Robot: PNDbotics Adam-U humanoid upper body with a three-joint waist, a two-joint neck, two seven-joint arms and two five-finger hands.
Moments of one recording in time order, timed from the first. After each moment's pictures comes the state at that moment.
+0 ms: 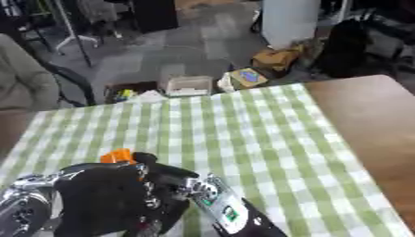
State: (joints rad) left arm -0.92 0.38 -0.75 -1.78 -1.79 -0.66 0.02; right arm -0.68 -0.16 0.36 -1.25 0.09 -0.55 0.61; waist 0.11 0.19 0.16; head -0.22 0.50
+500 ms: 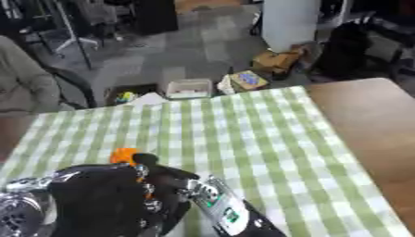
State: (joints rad) left arm -0.92 0.38 -0.73 -1.82 -1.71 -0.63 -0.03; right arm -0.68 -0.16 0.36 -1.25 0.09 -0.55 0.61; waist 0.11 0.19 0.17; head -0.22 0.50
